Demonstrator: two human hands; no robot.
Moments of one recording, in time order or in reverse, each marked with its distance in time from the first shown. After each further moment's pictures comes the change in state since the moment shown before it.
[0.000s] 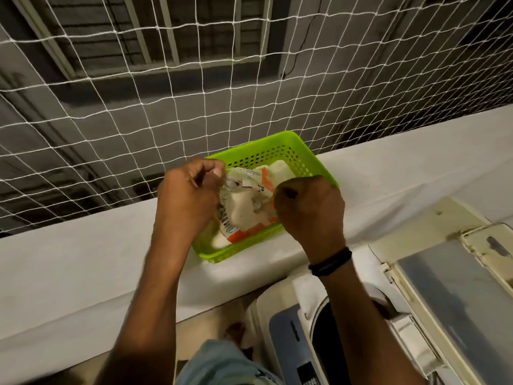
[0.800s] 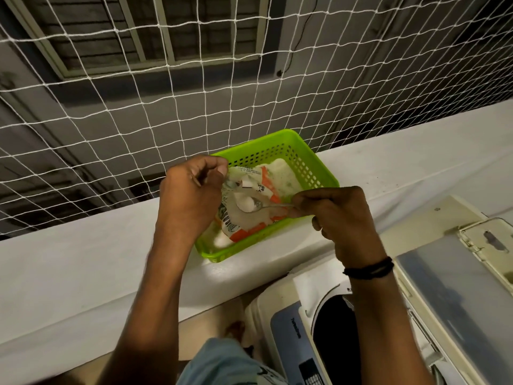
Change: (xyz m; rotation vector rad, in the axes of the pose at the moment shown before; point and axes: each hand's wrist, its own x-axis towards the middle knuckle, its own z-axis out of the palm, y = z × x) left_hand 0.002 0.002 -0.003 -0.004 -0.021 0.040; right_hand -0.011 0.027 -0.032 0.707 -0.242 0.361
